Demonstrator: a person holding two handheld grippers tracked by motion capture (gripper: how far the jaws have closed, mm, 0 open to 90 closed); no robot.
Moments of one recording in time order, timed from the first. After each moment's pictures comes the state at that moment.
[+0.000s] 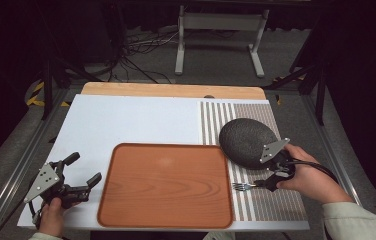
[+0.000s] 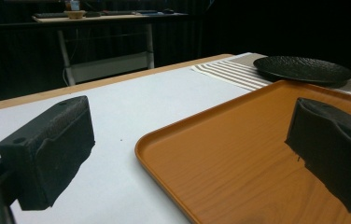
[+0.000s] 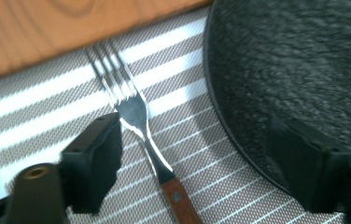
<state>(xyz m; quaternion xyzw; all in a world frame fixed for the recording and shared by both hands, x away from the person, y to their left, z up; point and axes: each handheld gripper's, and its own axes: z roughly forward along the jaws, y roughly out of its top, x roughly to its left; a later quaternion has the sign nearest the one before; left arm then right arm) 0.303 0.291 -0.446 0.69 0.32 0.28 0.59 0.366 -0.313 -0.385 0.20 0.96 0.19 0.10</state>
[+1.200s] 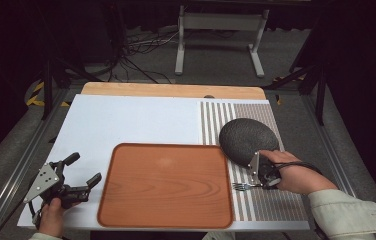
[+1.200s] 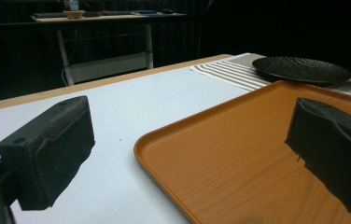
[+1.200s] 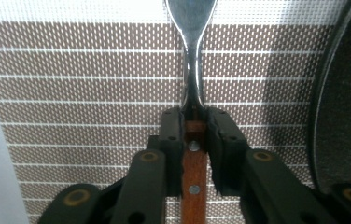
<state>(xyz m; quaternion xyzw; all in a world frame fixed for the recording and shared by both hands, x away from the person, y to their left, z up) 0.302 0.291 -0.446 0.69 0.31 0.27 0.59 0.375 -0.291 -0.413 0.00 1.00 -0.04 0.02</state>
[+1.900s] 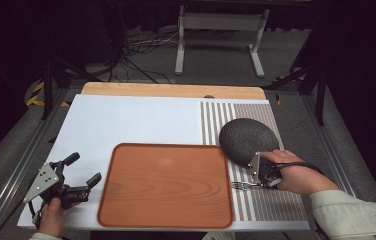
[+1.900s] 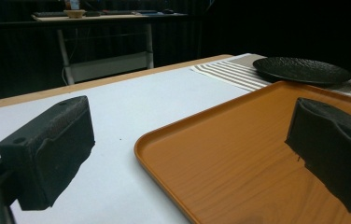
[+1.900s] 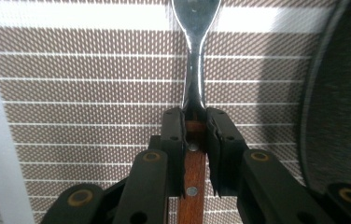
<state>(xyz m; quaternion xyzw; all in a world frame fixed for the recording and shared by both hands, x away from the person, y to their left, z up) 0.302 0.291 -0.447 0.69 0.32 0.27 0.60 0.370 -0.288 -0.402 0.00 1.00 -0.03 0.03</state>
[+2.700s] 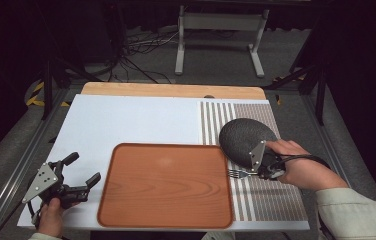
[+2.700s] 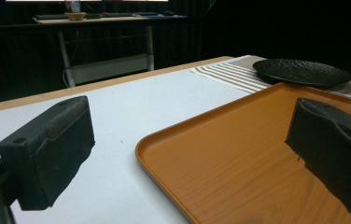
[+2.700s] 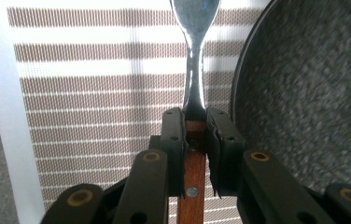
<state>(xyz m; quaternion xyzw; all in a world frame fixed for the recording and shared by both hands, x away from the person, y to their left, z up) 0.302 0.292 -0.445 0.68 0.32 0.27 0.60 0.370 -0.277 -0.358 0.01 1.00 0.02 0.08</state>
